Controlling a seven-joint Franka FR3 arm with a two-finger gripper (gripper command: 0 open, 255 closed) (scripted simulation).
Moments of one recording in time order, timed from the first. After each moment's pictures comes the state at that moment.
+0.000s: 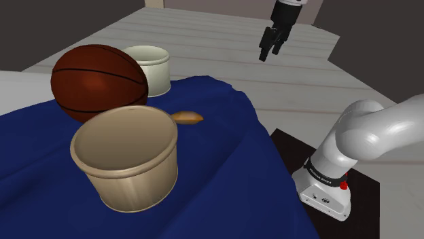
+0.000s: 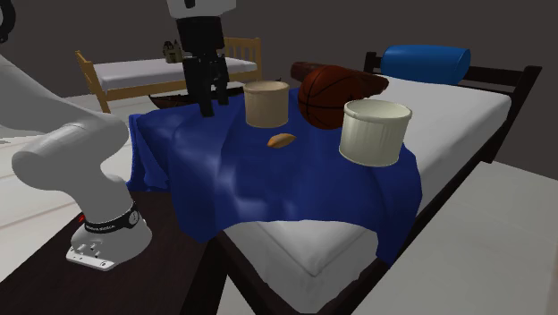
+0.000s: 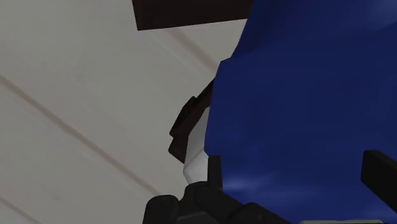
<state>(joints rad) -0.02 -0.75 0.03 -2.35 -0.05 1.69 0.04</state>
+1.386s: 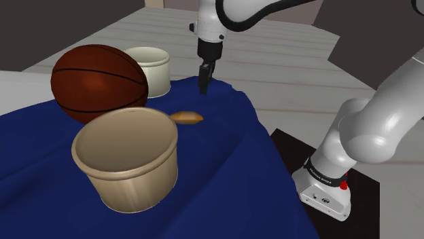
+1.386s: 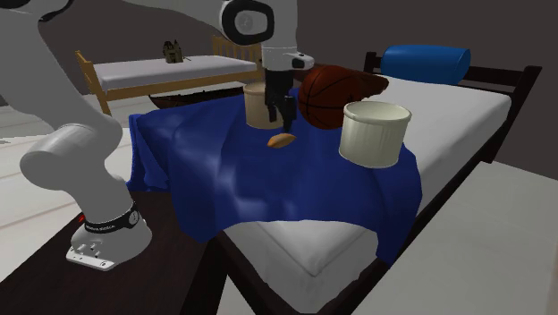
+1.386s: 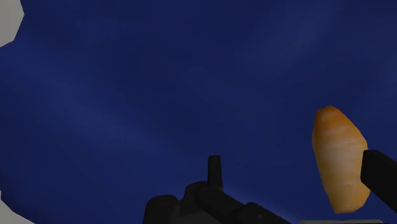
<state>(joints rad) 0.19 -0.20 0.16 -2.16 0.04 1.97 -0.18</state>
